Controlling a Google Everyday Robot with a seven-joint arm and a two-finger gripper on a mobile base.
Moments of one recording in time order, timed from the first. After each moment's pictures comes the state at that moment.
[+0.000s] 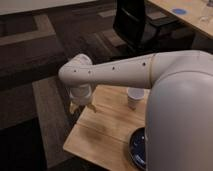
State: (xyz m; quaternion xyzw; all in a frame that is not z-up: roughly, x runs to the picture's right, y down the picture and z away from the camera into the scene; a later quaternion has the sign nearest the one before) arm -0.102 0.098 0.704 -0.26 0.23 0.64 0.68
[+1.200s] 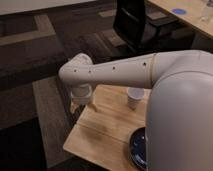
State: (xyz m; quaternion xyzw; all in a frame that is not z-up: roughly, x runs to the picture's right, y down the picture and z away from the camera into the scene) arm -0.100 0.096 0.703 -0.25 0.23 0.64 0.68
